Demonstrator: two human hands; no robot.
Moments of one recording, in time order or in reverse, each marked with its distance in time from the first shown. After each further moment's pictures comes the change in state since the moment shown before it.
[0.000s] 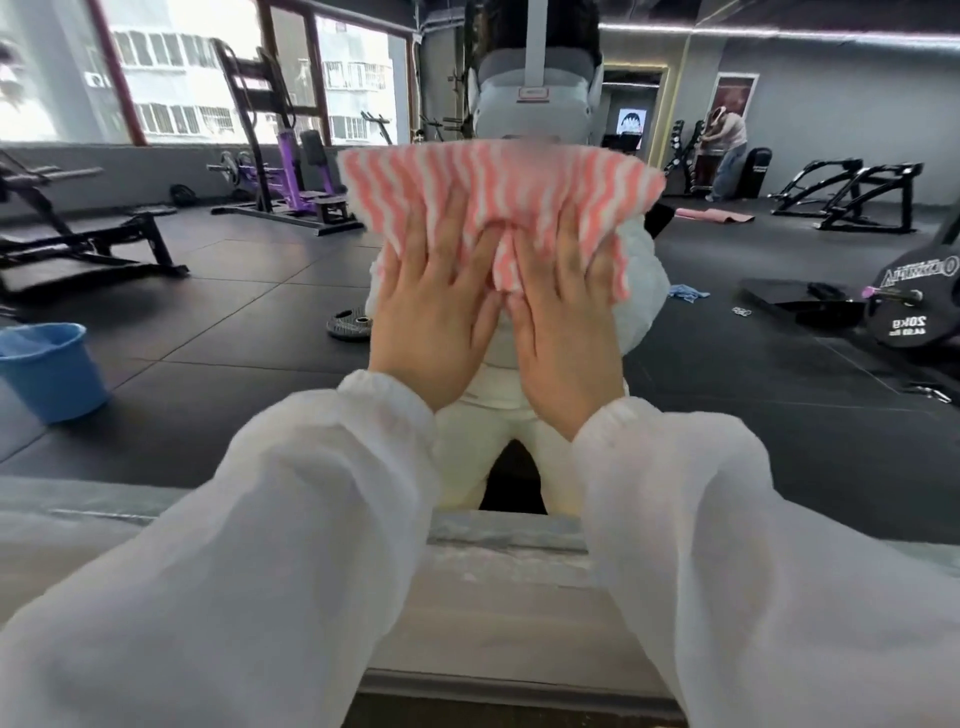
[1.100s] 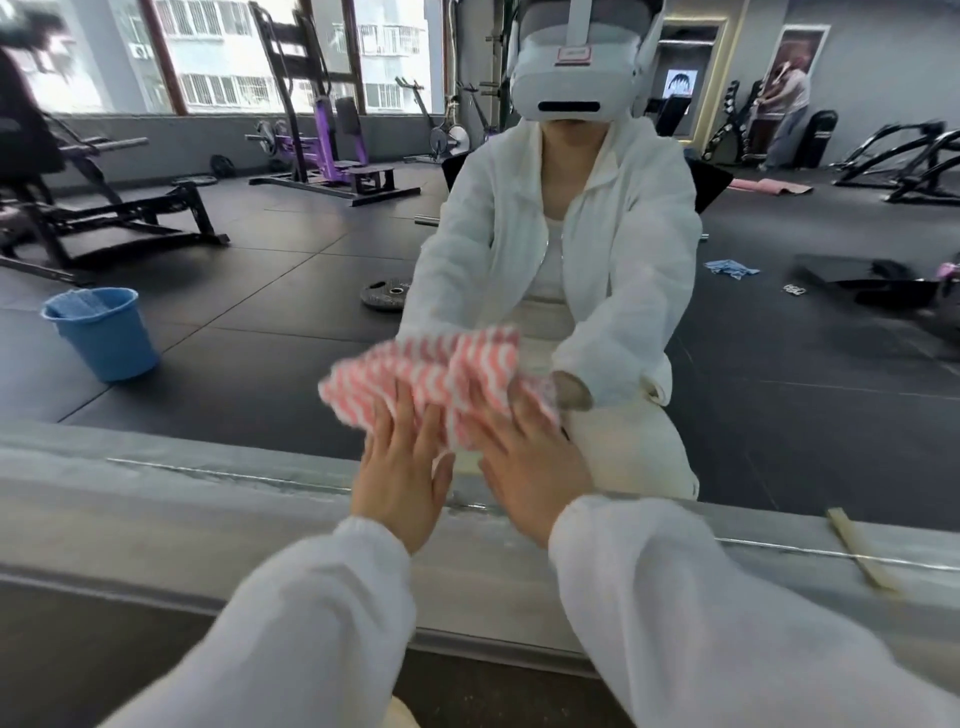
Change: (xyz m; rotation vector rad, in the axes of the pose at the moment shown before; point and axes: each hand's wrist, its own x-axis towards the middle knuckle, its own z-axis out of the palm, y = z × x) left_hand -0.186 -0.029 0.019 -0.076 -0.615 -0.346; right_hand -0.129 -0.007 0.100 -0.386 -0.532 -0.451
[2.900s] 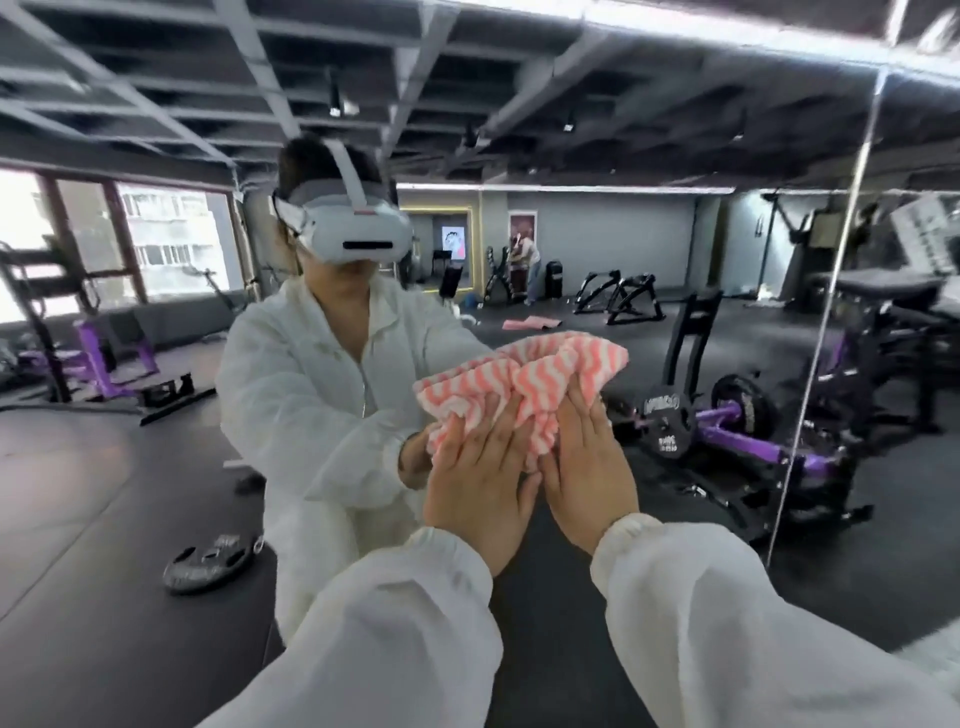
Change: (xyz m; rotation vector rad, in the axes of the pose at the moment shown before) left_hand 0.334 0.379 -0.445 0.049 0.356 0.619; right_hand 0.084 0.419 -0.494 0.267 0.338 0.730
